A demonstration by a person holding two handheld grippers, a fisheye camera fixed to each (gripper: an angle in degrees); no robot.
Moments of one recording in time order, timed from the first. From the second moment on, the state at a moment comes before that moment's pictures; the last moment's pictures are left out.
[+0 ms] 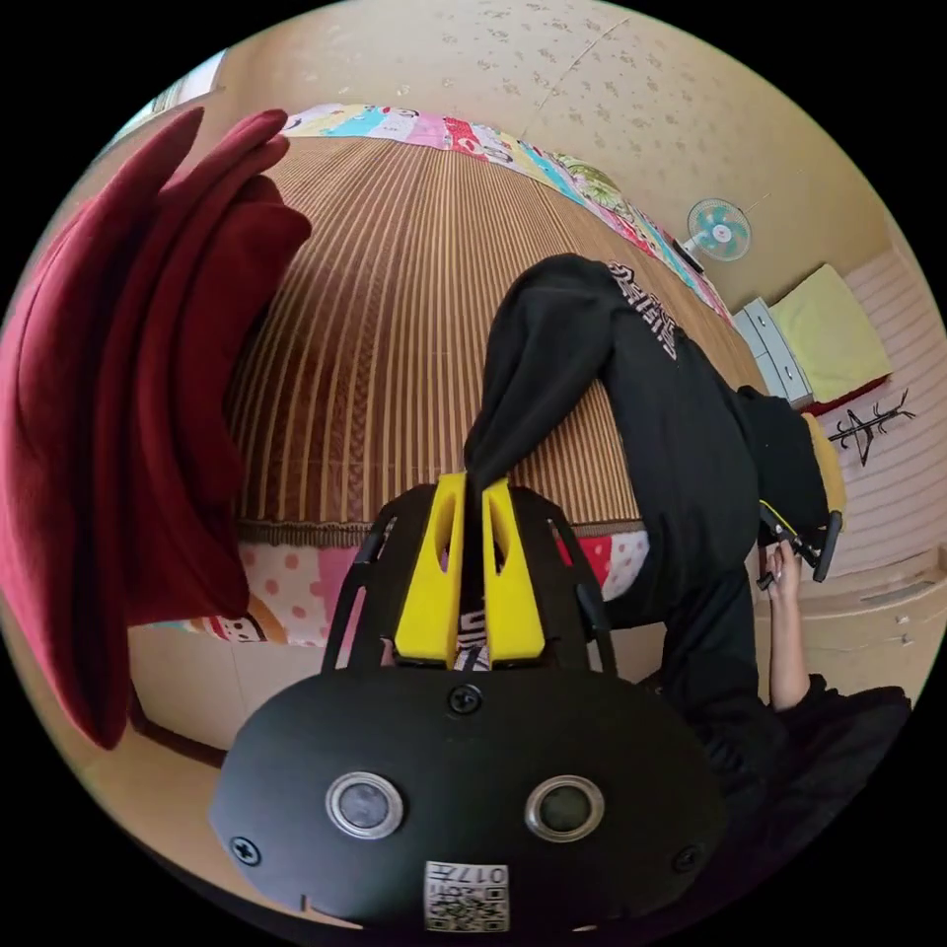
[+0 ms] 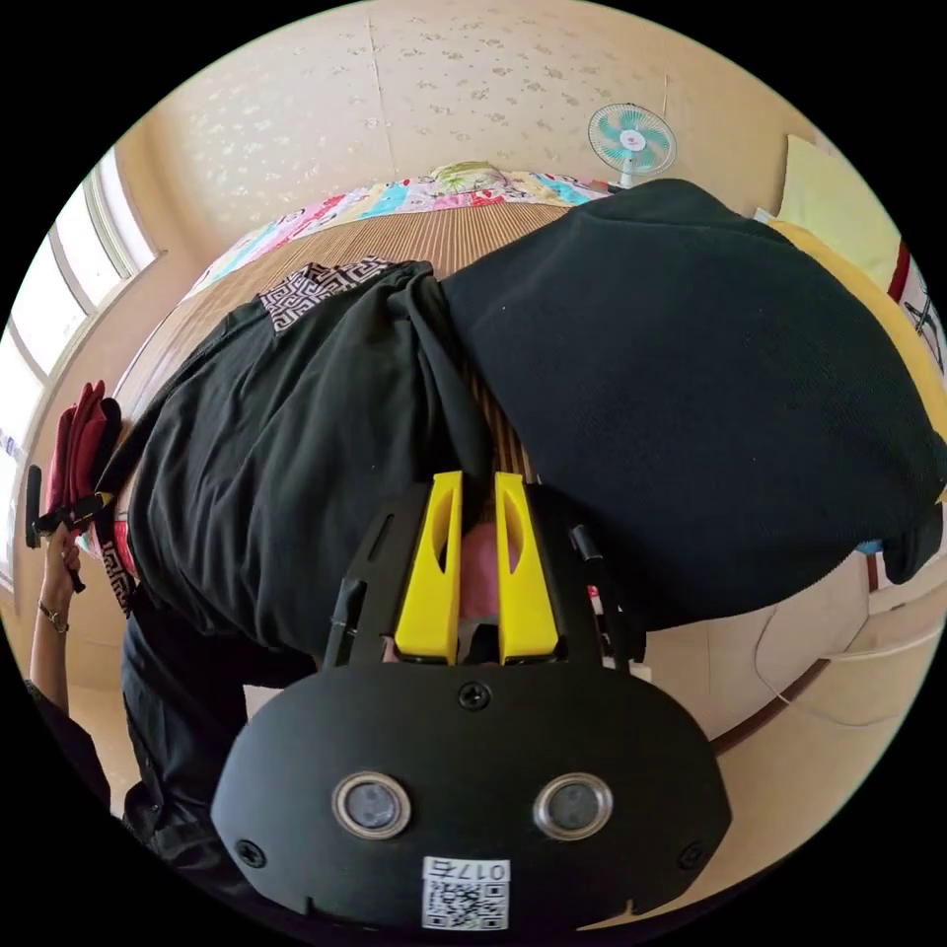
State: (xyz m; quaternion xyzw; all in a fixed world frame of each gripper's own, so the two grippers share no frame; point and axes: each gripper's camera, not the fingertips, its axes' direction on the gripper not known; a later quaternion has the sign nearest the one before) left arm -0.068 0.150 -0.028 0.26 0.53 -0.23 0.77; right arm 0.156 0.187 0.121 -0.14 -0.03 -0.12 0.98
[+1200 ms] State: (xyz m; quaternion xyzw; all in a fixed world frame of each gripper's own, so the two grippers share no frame) left arm -0.025 0.339 -0.053 0.27 0.66 -0.15 0.69; right arm 0.075 0.227 0.095 -0.15 -0.11 -0.26 0.95
